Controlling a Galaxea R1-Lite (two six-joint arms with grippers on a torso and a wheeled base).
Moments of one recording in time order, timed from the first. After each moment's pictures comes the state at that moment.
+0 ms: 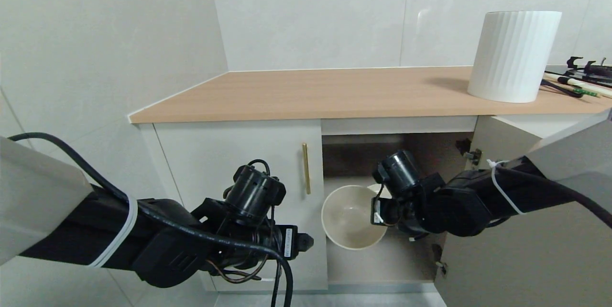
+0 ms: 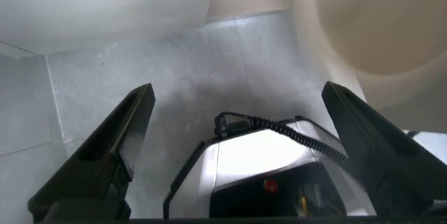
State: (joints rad) left arm -0.62 1.91 -0.85 -0.17 0.11 -0.48; right arm 0.65 2.11 -1.19 -0.06 -0.34 0.62
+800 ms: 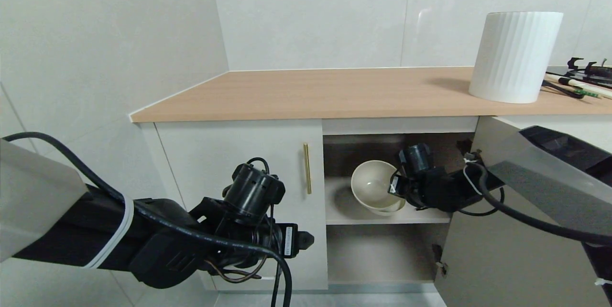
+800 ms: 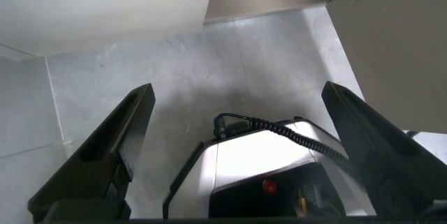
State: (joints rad) left arm -0.62 1.90 -0.85 -0.18 0.11 -0.48; right arm 0.39 2.39 -1.39 -0.30 -0.34 0.62
